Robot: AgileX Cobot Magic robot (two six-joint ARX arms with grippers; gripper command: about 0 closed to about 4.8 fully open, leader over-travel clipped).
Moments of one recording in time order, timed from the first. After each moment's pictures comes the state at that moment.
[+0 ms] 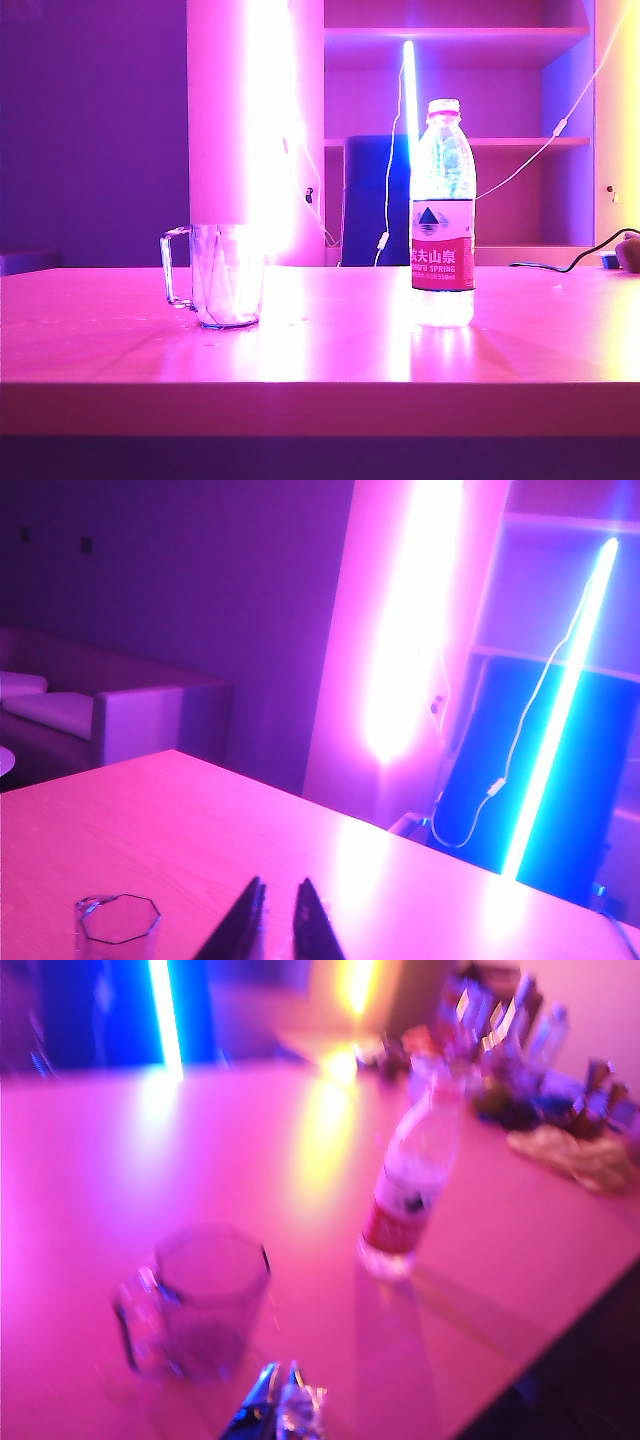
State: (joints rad) left arm 0.03 0.59 0.51 -0.08 0.78 -0.03; right arm -0.02 0.36 0.78 -0.14 -0.47 -0.06
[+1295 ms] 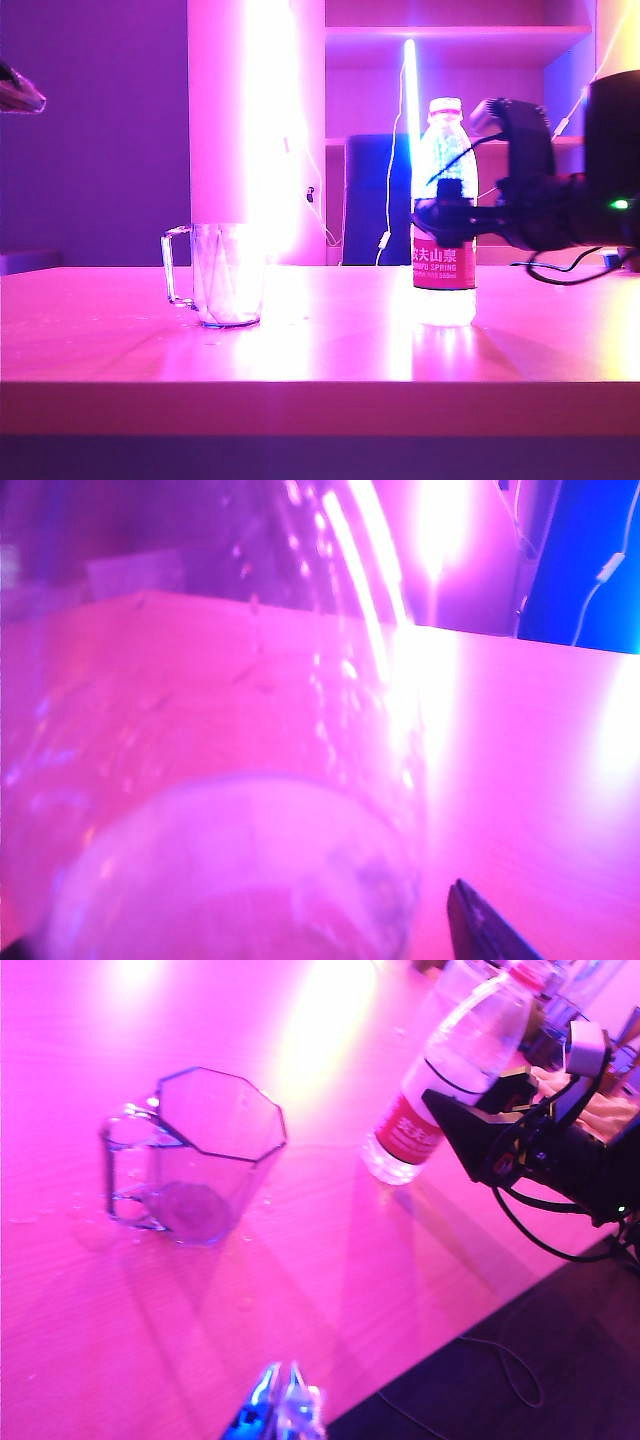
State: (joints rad) left arm 0.04 0.70 0.51 -0.24 0.76 -0.08; right arm 0.25 1.93 0.63 1.34 -0.22 -0.01
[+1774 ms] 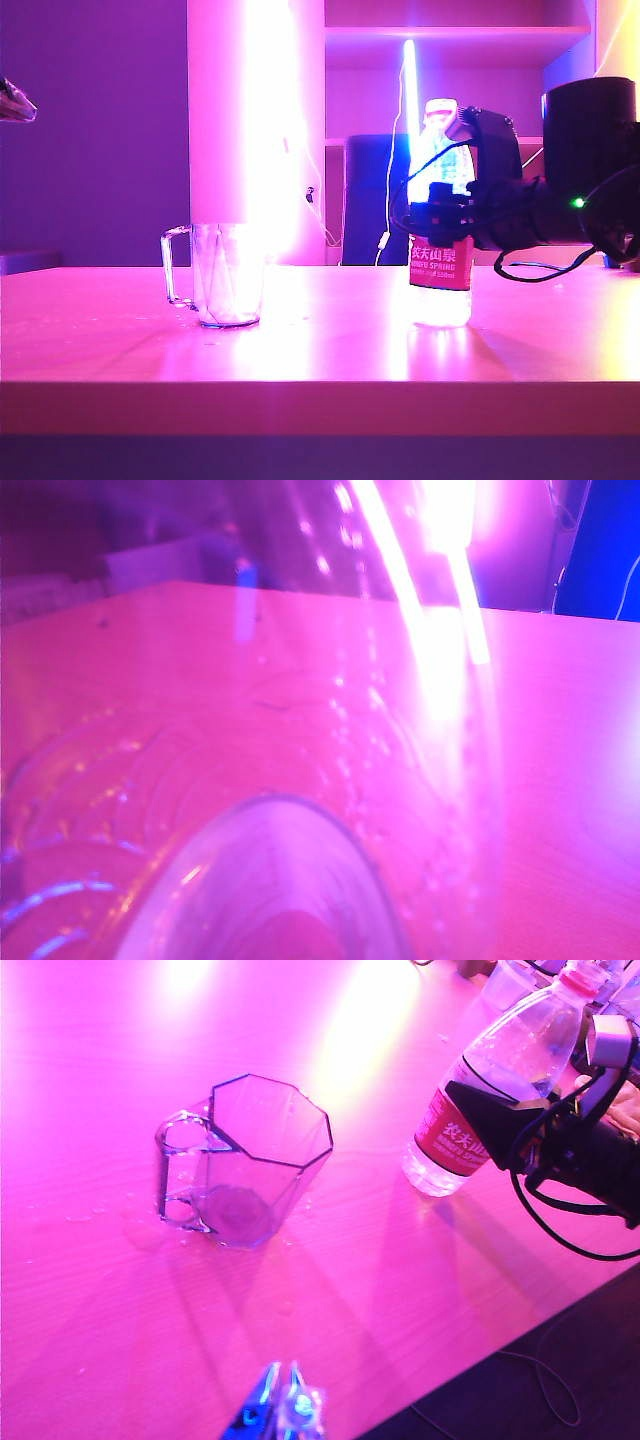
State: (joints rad) left arm 0.04 0.70 0.51 -0.24 0.68 -0.08; right arm 0.28 1.95 0.72 1.23 -0.23 0.02
